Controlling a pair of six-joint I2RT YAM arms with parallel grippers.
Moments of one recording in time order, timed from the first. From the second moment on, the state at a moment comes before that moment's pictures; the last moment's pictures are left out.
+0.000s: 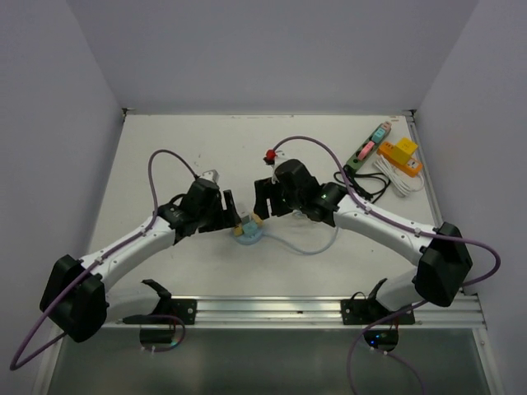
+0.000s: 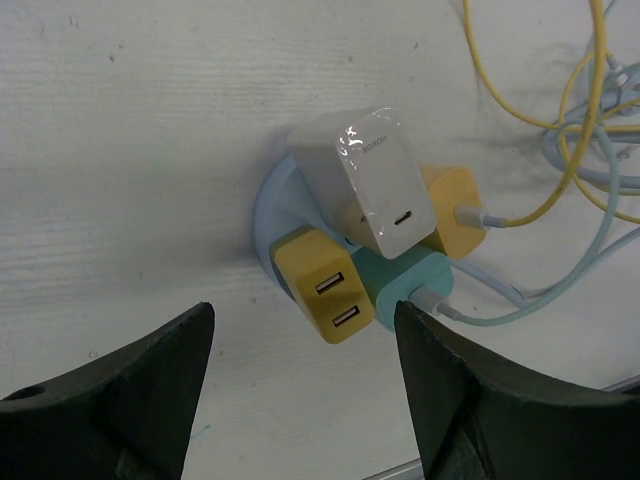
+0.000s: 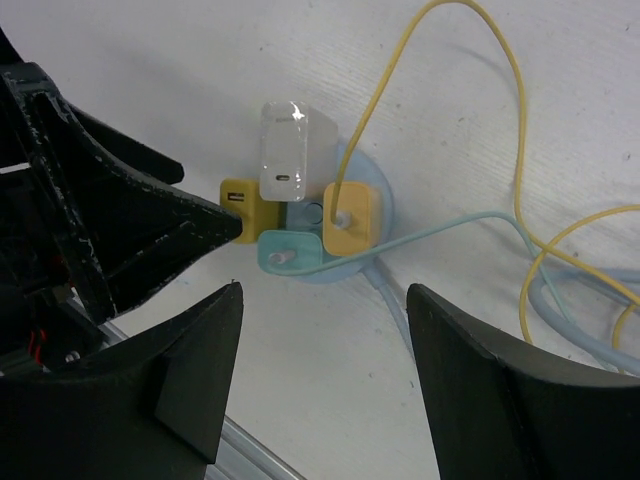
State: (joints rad) left arm -0.57 1.17 0.73 -0.42 -0.02 -0.71; right arm 0.85 1.46 1.16 -0.41 0.03 0.45
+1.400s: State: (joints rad) left arm -0.69 1.40 0.86 -0.50 -0.20 -0.89; right arm 0.86 1.48 0.64 0.17 0.03 0.61
